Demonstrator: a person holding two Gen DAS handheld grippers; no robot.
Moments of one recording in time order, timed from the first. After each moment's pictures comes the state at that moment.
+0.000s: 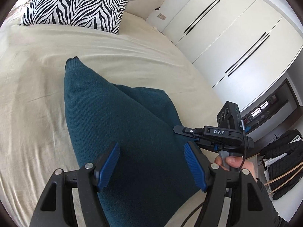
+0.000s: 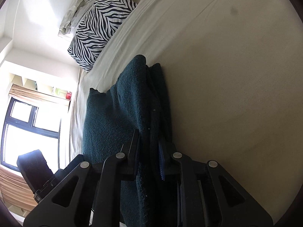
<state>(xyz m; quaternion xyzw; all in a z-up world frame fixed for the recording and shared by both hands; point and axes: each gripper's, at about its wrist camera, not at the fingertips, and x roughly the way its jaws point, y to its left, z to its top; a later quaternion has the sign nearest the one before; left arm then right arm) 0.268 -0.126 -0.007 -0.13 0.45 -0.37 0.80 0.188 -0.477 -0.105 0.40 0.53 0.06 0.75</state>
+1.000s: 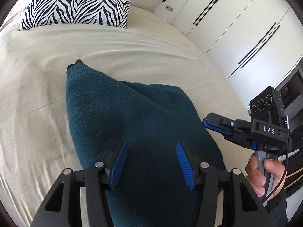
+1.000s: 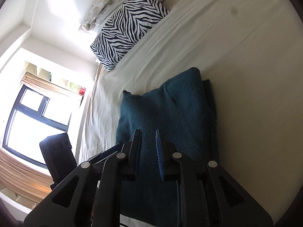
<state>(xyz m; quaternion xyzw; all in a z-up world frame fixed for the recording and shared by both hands) 0.283 -0.134 -0.018 -0.08 0.47 -0.34 0.81 0.188 -0.441 -0.045 0.38 0.49 0.13 0.78</state>
